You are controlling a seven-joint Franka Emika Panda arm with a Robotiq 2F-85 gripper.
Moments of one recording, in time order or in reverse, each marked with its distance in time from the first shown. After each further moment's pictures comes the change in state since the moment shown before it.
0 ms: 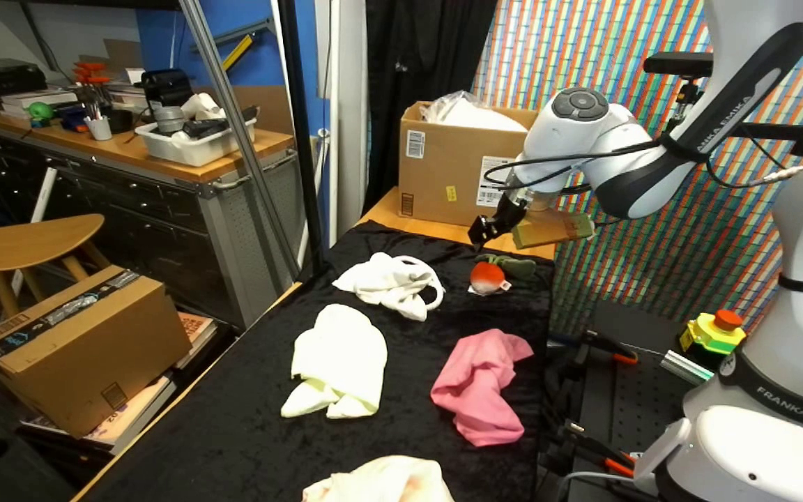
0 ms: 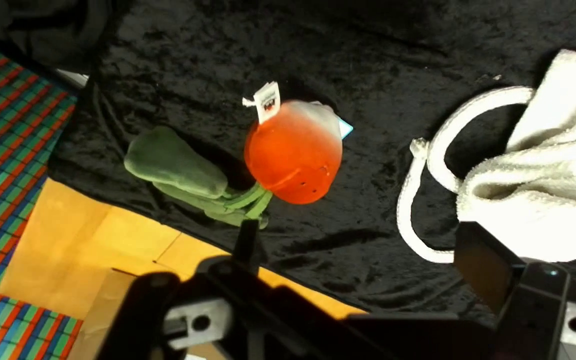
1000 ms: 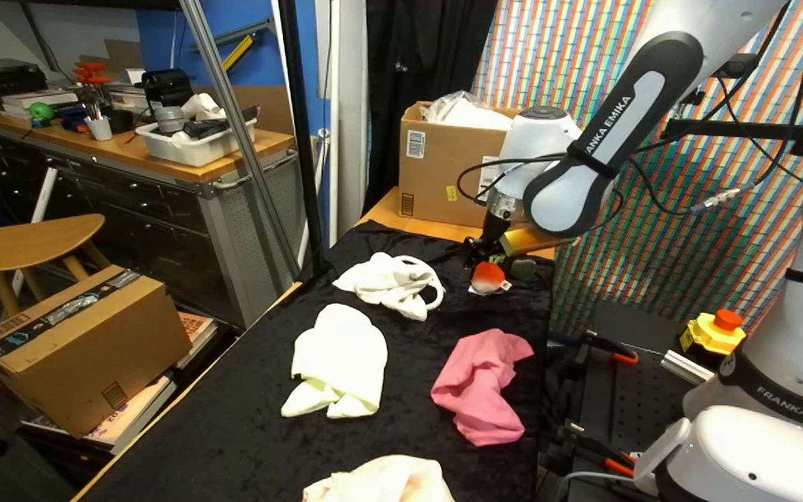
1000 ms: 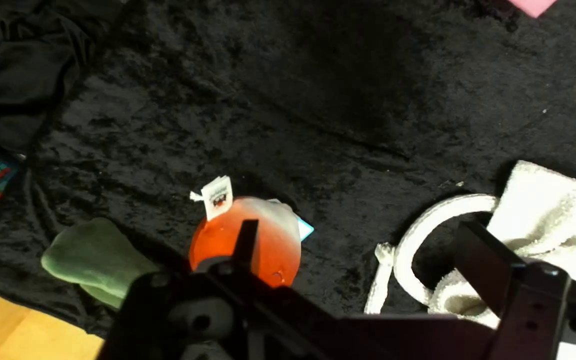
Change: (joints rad) arm -0.433 0.171 0.582 0.020 1.088 0.021 -0.955
